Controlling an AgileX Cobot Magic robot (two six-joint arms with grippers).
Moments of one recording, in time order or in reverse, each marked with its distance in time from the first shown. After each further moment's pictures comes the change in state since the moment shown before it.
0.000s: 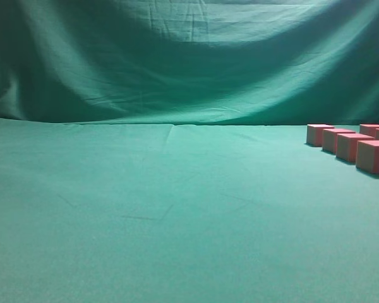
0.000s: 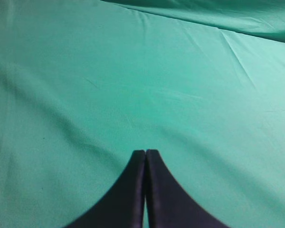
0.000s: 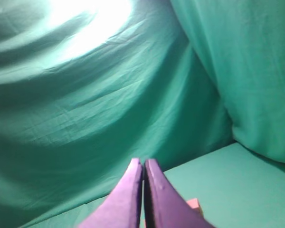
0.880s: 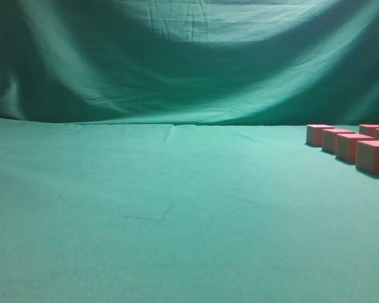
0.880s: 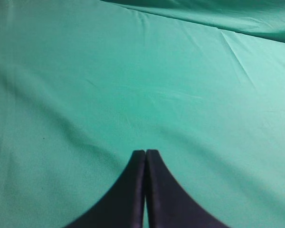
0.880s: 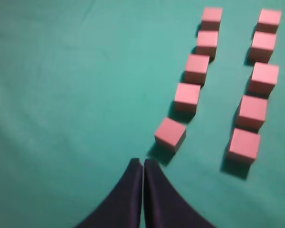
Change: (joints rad) left arm 0.000 0.000 0.000 0.000 0.000 0.000; right arm 0.000 0.625 -0.510 -0.044 0.936 -0.336
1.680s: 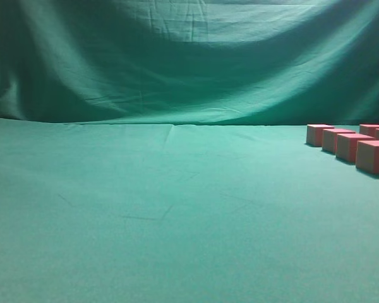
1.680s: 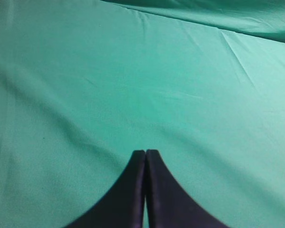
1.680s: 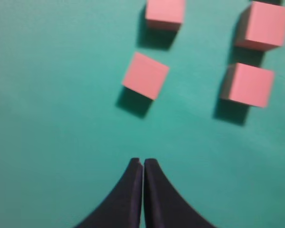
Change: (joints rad) left arm 0.000 0.000 0.000 0.000 0.000 0.000; right arm 0.345 0.607 -0.265 -0.488 0.114 0.646
